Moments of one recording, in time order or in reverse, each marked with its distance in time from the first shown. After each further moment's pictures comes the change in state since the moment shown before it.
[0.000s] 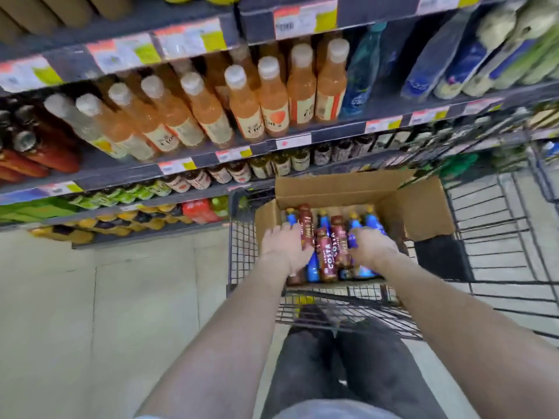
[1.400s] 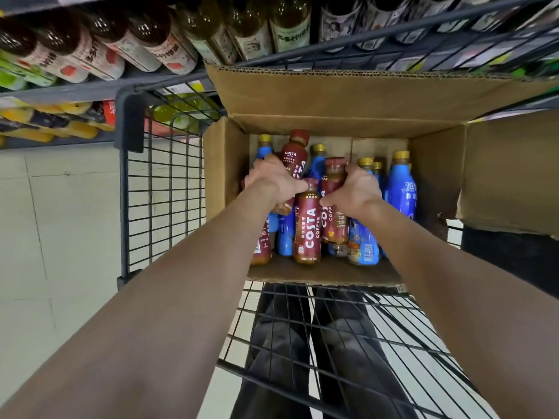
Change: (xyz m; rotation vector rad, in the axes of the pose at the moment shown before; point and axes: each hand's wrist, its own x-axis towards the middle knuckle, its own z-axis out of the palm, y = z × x) left_hand 0.229 0.014 0.134 -0.556 -0.210 -0.498; right_hand 0.233 0.039 0.119 0.447 -0.060 0.129
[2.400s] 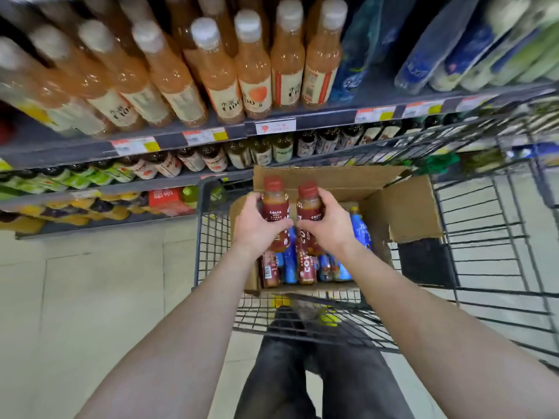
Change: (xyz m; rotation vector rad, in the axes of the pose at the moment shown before) left_hand -0.190 -0.063 -0.106 -0.597 0.252 0.415; right_hand -0.214 -0.087 -0.059 0.475 0.248 -0.380
